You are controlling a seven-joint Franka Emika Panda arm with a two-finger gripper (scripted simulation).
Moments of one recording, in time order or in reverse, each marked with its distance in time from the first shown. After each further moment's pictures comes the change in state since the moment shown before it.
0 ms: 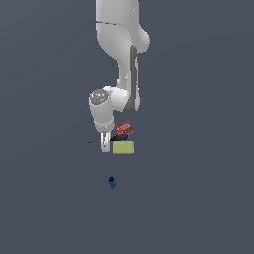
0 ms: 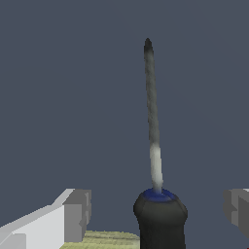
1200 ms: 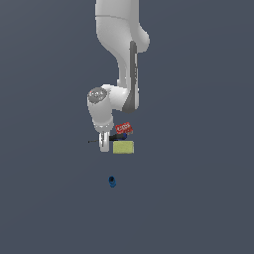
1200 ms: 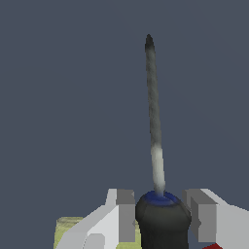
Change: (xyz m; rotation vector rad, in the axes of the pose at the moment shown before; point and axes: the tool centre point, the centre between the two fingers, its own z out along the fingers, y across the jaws) arm 0.004 -0.010 -0.016 0.000 0.000 0.001
